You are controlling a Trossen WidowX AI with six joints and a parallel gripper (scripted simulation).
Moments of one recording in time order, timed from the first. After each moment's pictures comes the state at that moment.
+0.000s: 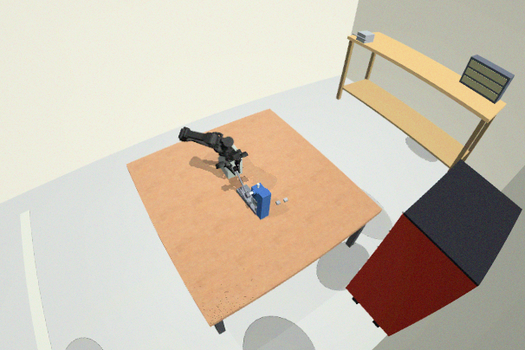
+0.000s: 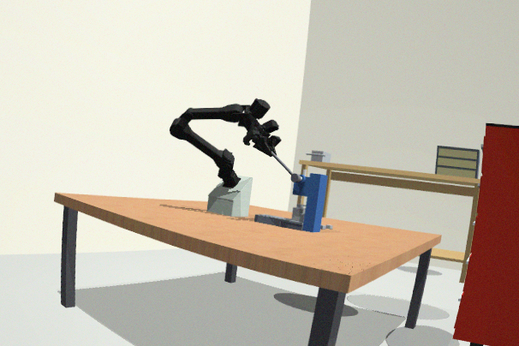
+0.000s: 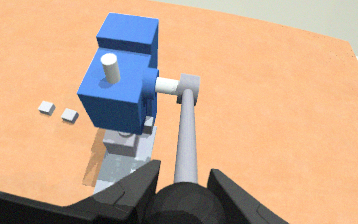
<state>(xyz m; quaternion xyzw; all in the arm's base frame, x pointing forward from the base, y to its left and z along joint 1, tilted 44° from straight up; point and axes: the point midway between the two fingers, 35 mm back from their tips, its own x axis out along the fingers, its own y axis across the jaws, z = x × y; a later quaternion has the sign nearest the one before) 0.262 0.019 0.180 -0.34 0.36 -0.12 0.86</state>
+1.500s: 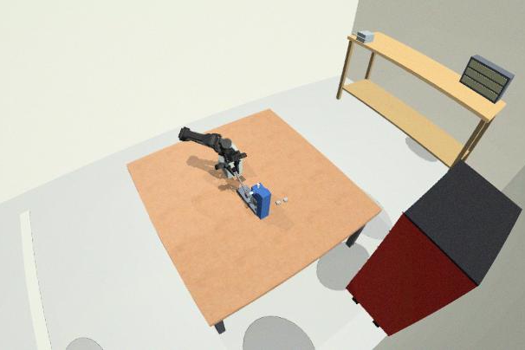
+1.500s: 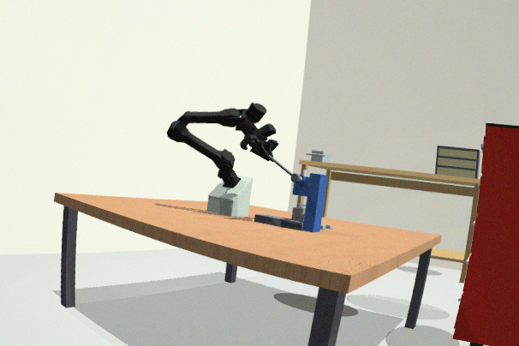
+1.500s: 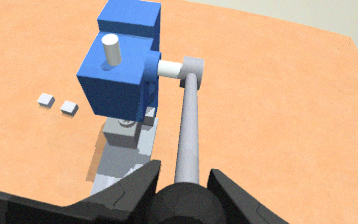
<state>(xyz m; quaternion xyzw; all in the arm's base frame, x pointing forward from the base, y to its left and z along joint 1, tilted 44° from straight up) 0.251 0.007 0.169 -0.34 0.36 -0.12 0.86</state>
